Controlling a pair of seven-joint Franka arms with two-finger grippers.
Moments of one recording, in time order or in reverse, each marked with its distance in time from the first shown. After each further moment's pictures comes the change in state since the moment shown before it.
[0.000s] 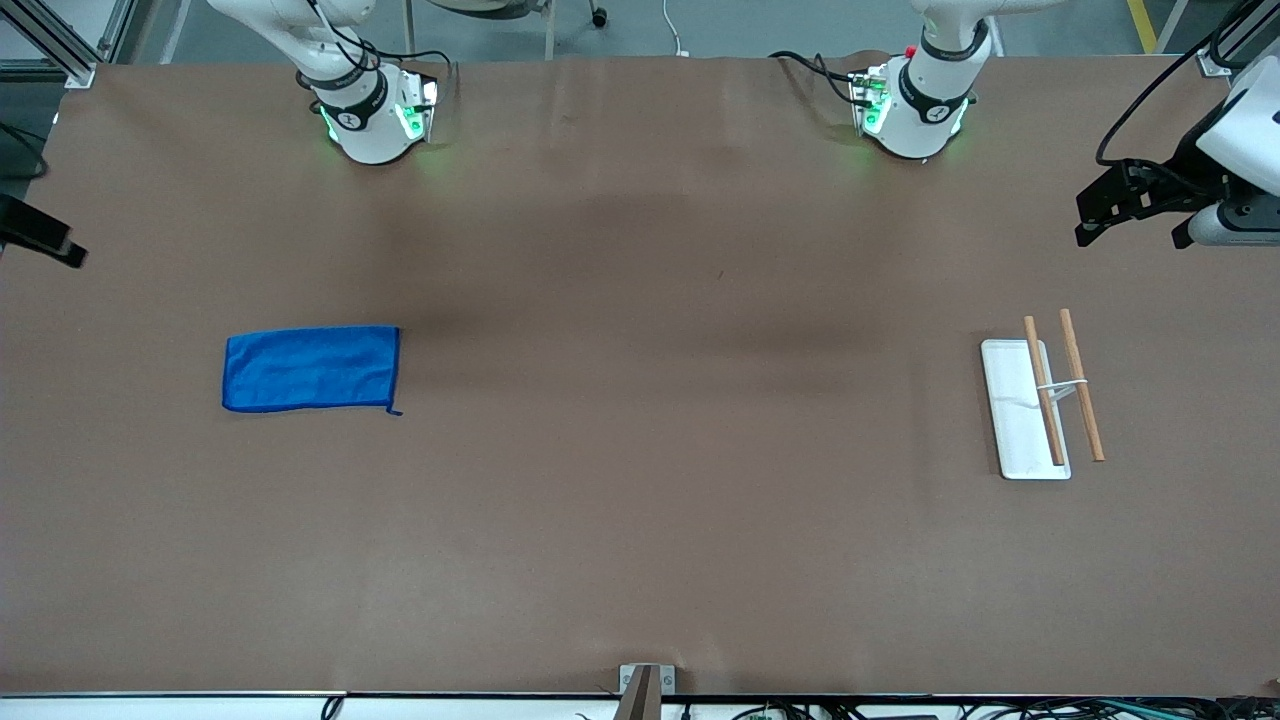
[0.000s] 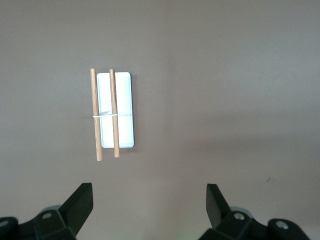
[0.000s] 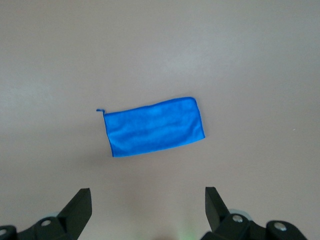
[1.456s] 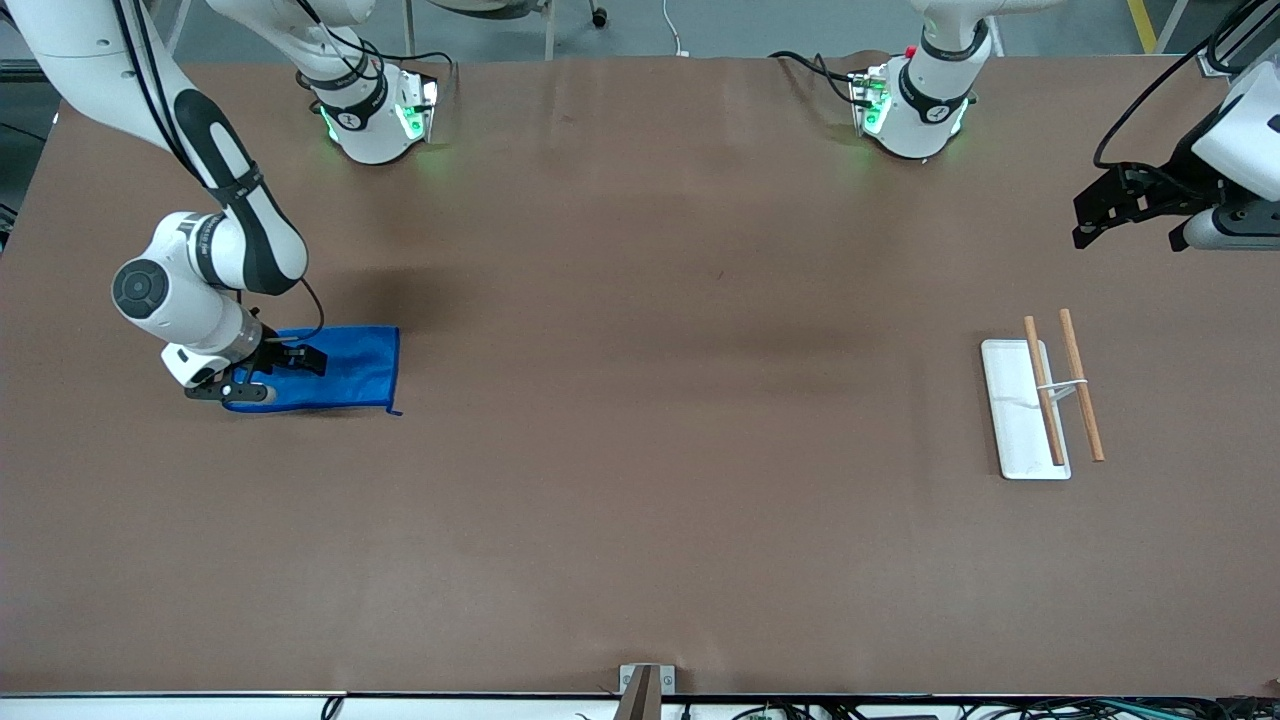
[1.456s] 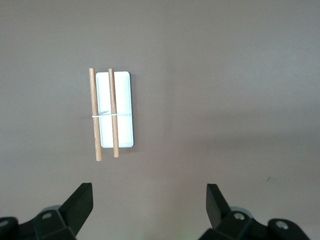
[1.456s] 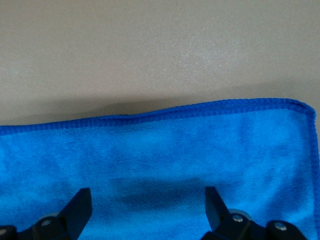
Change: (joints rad) left arm 0.000 0.006 -0.001 0.000 0.000 0.000 0.002; right arm 0.015 0.322 -0.001 -0.756 -0.013 1.117 -0.088
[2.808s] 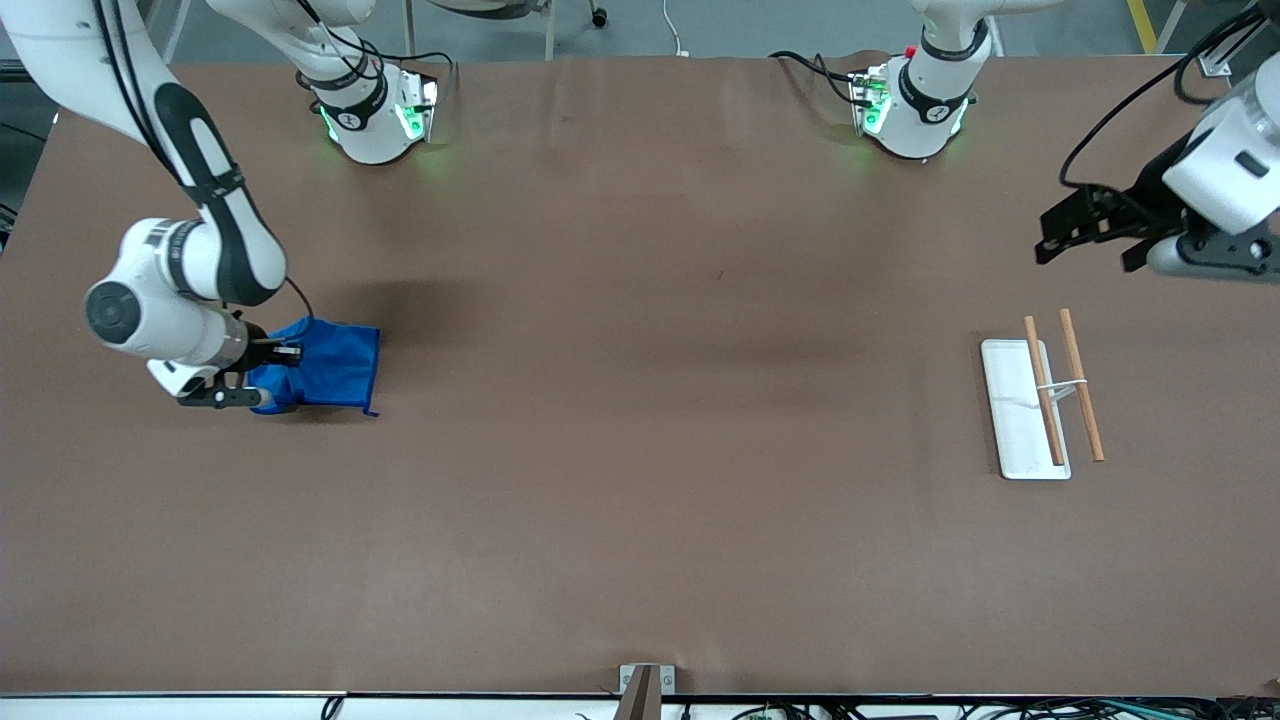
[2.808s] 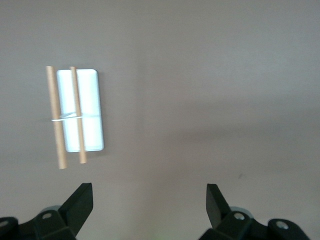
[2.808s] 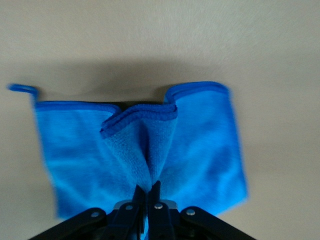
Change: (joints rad) left arm 0.017 0.059 0.000 -0.037 -0.152 0.055 0.003; right arm 0.006 -0.040 0.000 0.220 0.001 -0.453 -0.030
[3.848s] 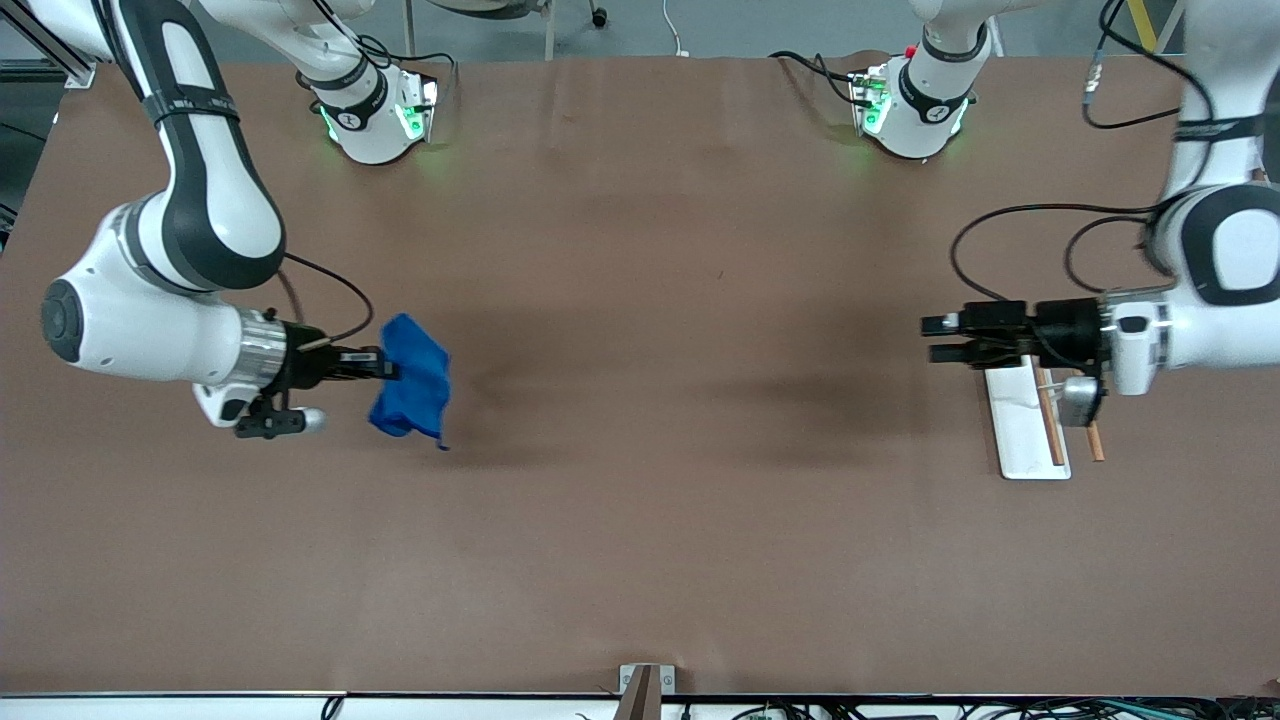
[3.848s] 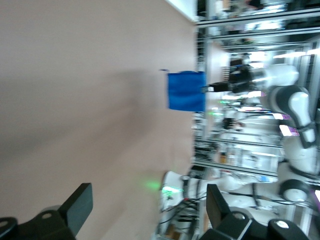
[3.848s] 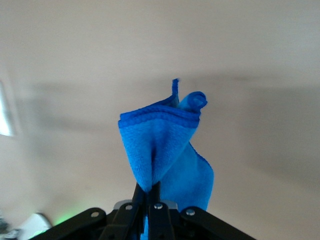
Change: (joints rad) left arm 0.142 0.304 -0.046 -0.262 -1.027 0.065 0.649; right arm 0.236 -0.010 0.072 0.336 0.652 -0.211 0.050
